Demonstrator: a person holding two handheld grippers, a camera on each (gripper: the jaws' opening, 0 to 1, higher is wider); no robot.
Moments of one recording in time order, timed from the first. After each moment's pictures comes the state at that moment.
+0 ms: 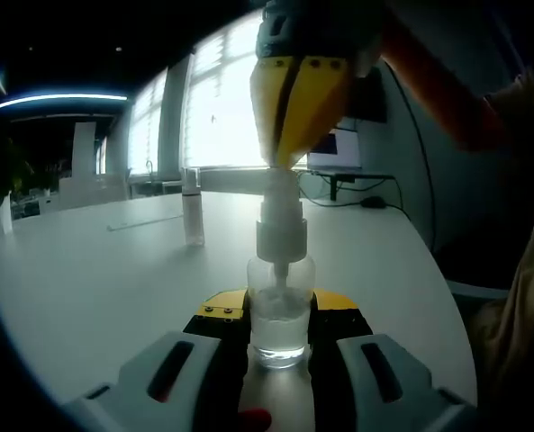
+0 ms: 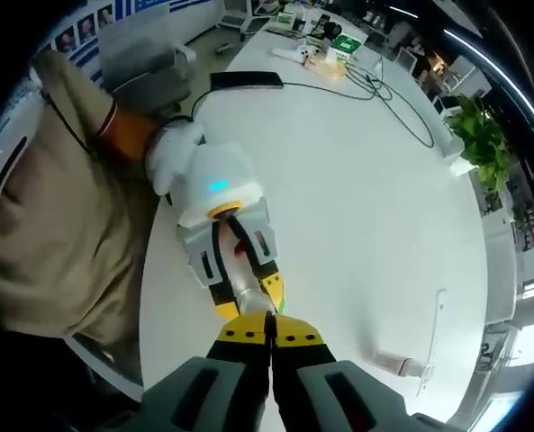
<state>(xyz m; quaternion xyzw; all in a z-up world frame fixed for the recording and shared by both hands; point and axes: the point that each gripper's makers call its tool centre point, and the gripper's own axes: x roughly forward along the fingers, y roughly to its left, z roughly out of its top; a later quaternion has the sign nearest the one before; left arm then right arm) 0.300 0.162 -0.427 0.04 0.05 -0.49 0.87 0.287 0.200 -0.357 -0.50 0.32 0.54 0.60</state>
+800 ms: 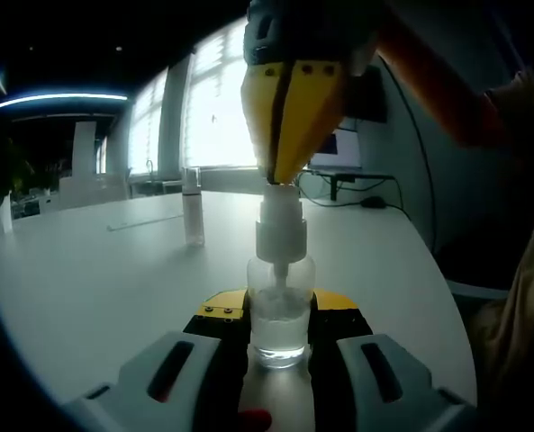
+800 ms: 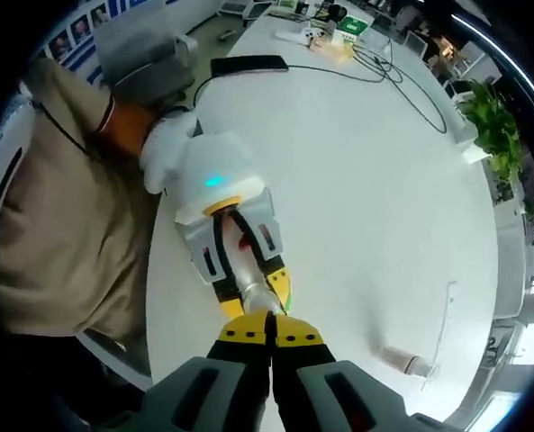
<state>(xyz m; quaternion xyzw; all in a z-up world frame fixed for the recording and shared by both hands) 0.299 0.162 -0.427 0.04 0.06 -0.49 0.87 0.286 0.202 -0.366 -0.51 0.37 0.54 0.56</state>
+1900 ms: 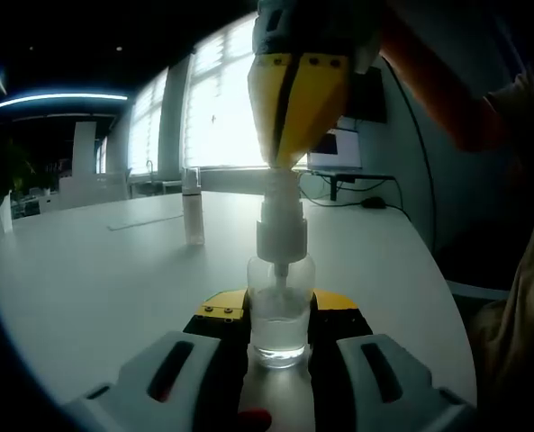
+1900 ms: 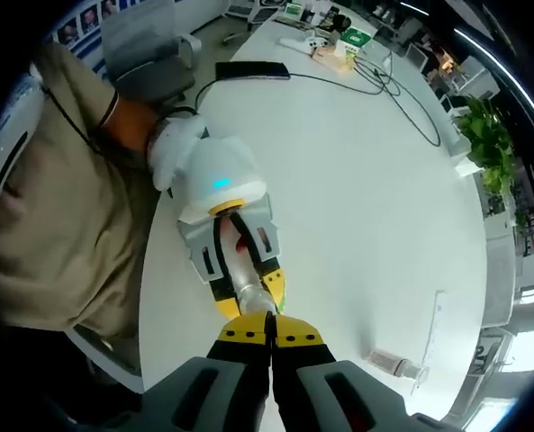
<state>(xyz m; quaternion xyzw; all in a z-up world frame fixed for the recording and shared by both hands) 0.299 0.161 -0.427 0.04 0.05 -0.49 0.87 0.286 0.200 -0.358 -0.52 0.33 0.54 0.58</state>
